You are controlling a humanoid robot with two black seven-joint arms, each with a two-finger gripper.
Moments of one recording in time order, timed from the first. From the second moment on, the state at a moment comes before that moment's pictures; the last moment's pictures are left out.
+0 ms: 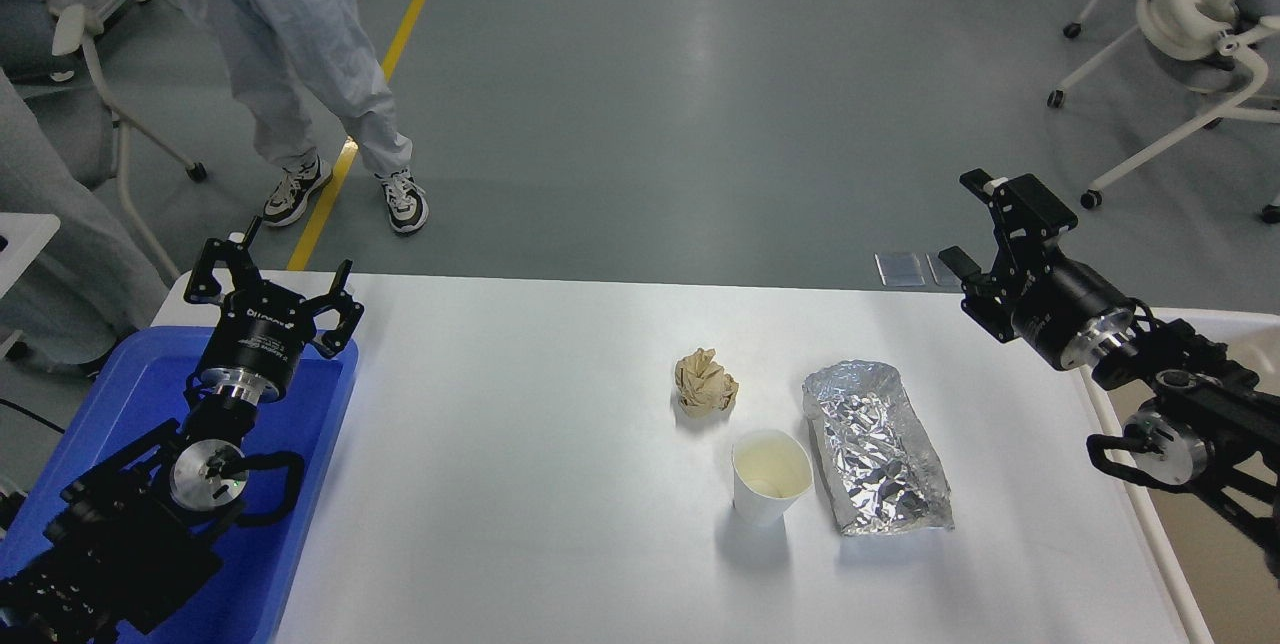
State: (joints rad) left arm -0.58 0.34 -0.75 -0.45 -0.16 -0.63 -0.53; right arm 0.69 -0.68 0.44 1.13 -0.44 -0.06 0.44
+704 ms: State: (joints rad) left arm -0.58 0.34 -0.75 -0.45 -0.16 -0.63 -0.53; right arm 1.29 -0.73 -0.28 1.33 -0.78 -0.04 0.27
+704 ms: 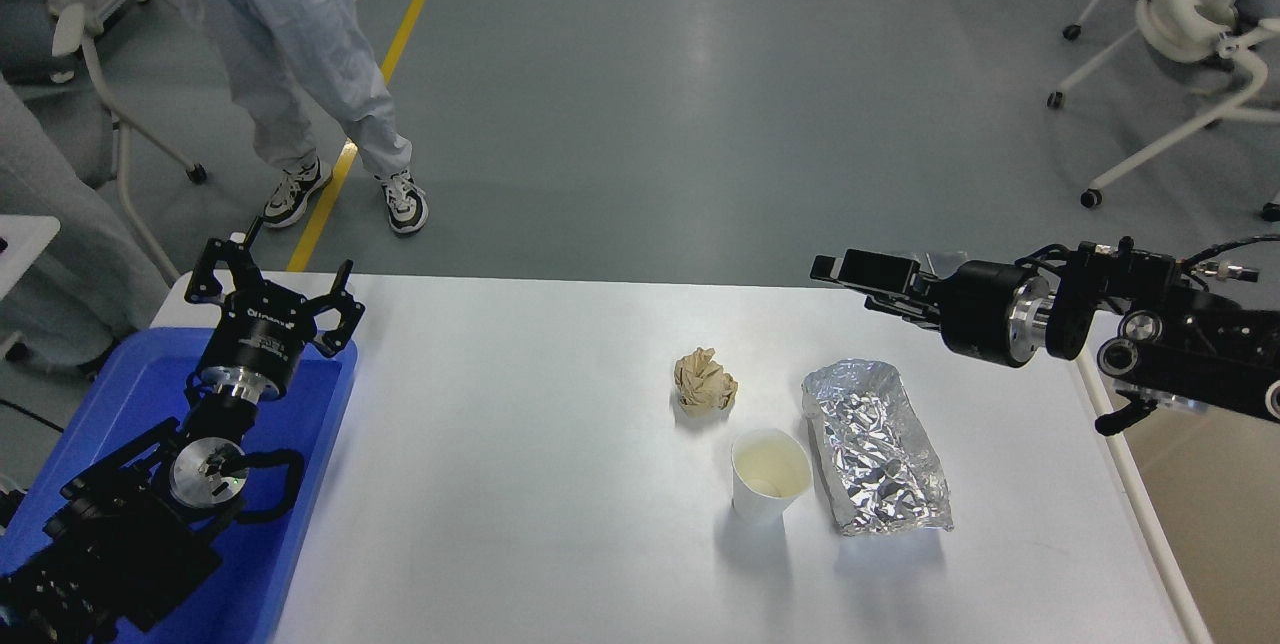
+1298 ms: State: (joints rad) left arm -0.58 0.34 -0.75 -0.45 -0.16 -0.64 -0.52; right arm 1.42 -0.51 -0.56 1.37 -1.09 -0.04 0.14
